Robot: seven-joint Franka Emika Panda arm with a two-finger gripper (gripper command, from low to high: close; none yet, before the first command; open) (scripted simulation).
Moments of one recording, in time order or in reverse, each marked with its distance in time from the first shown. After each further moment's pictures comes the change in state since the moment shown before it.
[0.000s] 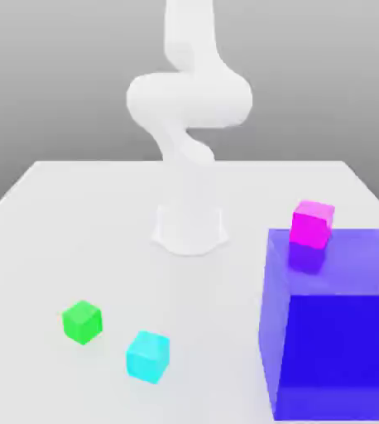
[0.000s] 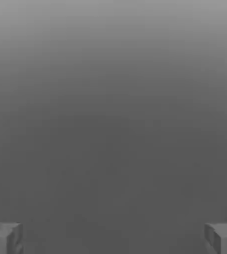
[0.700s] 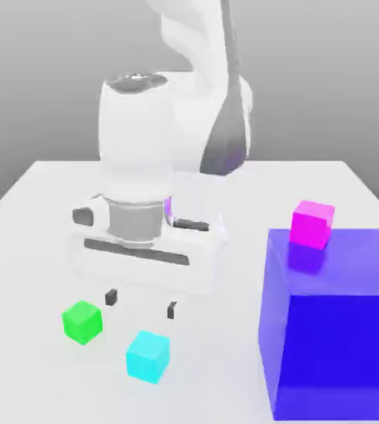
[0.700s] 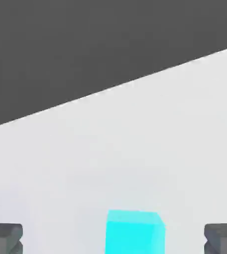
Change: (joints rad) arm -0.115 0.769 -0.030 -0.371 0.005 0.450 0.169
